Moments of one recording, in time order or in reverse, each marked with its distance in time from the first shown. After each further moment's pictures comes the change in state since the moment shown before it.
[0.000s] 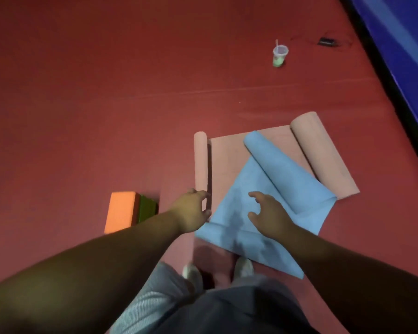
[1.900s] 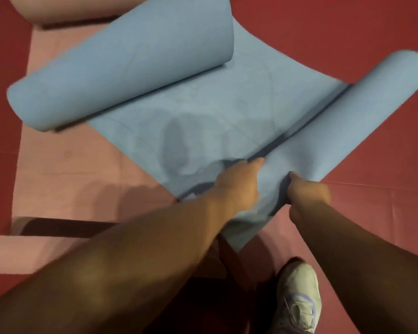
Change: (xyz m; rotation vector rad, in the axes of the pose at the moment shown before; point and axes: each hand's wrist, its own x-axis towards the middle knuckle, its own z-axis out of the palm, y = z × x) left_hand 0.520 -0.115 0.407 0.830 -0.664 1.188; right_hand 0.320 0.225 0.457 1.599 1.404 1.803
